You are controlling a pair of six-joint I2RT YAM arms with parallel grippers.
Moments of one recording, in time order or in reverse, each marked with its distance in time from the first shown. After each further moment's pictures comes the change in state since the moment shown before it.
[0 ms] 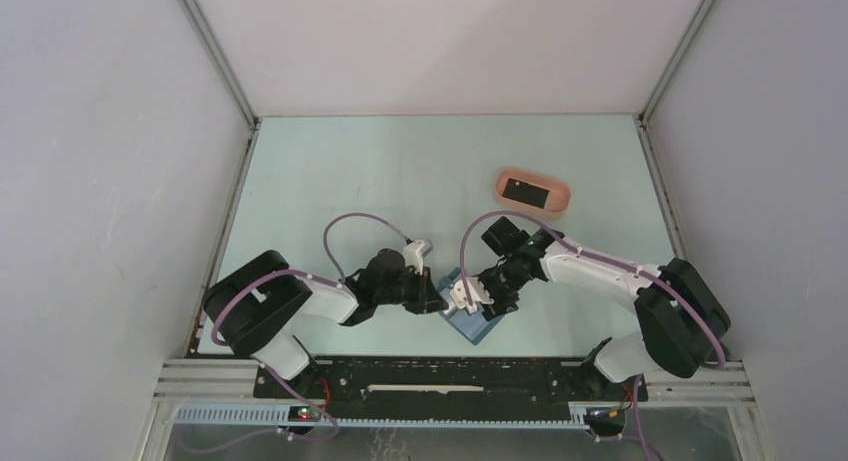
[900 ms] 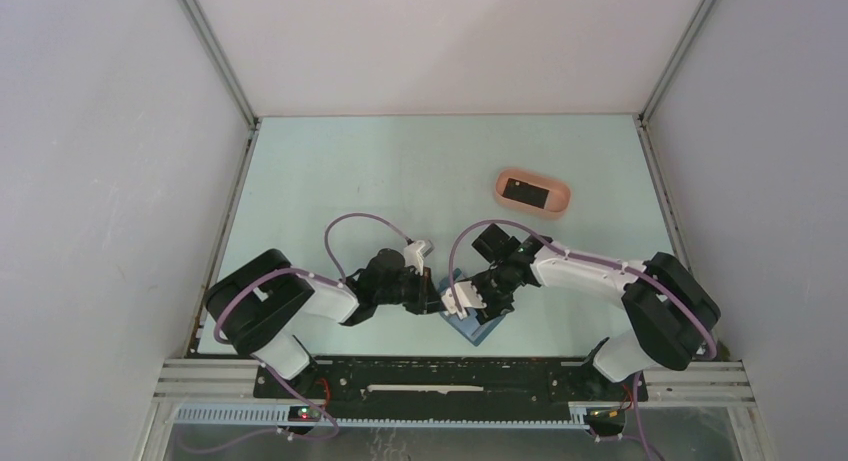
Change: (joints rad) left arm 0.003 0.012 0.000 0.015 0.026 0.001; right arm 0.059 0.057 -0.015 0.086 0.122 0.053
